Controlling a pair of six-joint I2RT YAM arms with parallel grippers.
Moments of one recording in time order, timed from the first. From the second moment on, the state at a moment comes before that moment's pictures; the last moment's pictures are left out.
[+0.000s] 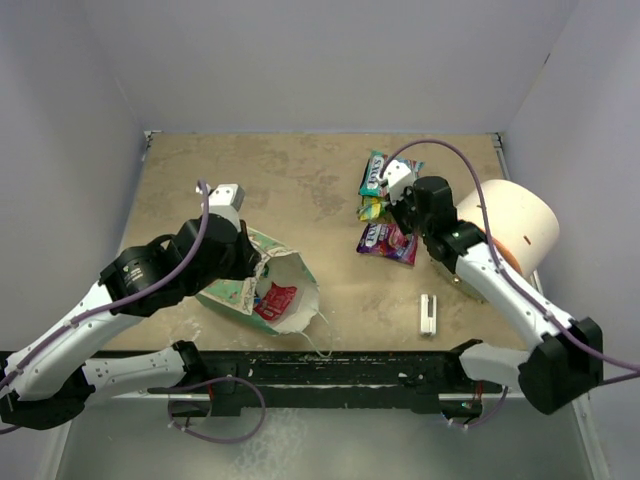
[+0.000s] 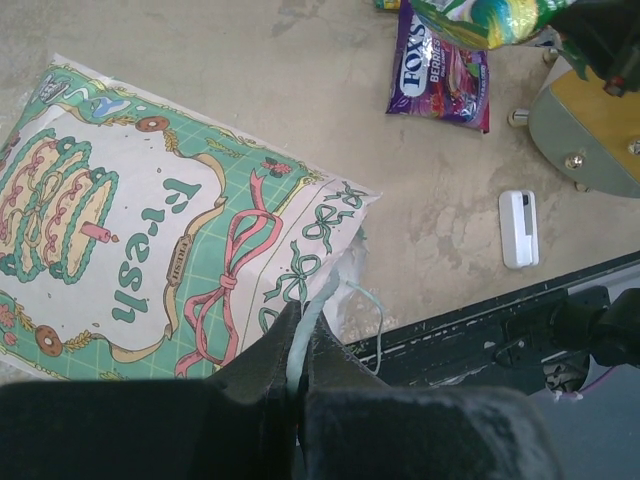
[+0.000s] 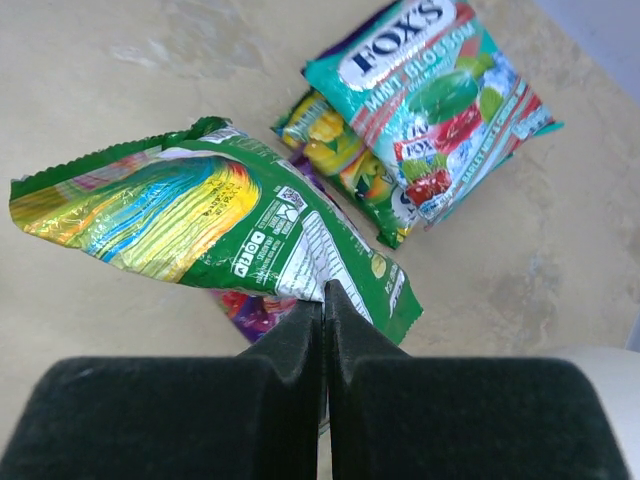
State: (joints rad) left arm -0.96 0.95 1.33 -1.06 -0.40 -0.73; right arm 0.47 1.15 0.96 -0.32 0.08 -0.33
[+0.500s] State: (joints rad) left arm -0.96 0.95 1.34 -1.07 -0.41 -0.73; right arm 0.33 1.42 0.96 -0.21 0.00 -0.43
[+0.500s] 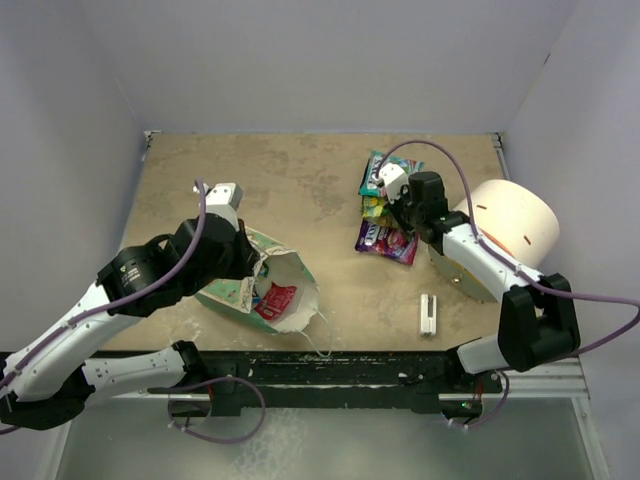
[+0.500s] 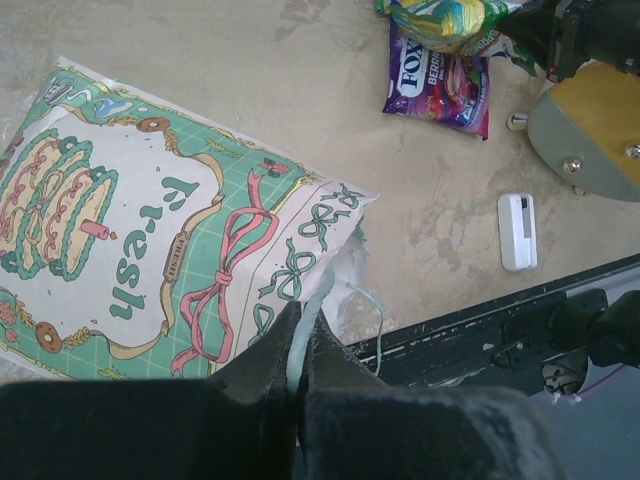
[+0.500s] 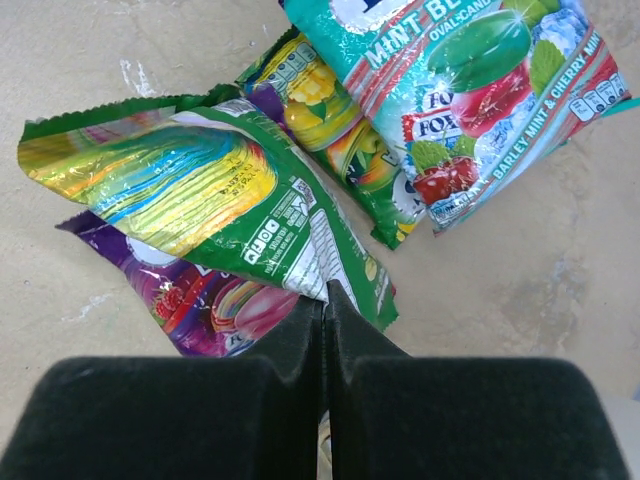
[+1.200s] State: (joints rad) left arm -0.96 0.95 1.34 -1.08 -0.42 -0.73; right arm 0.38 1.44 0.80 -0.21 -0.01 -0.60
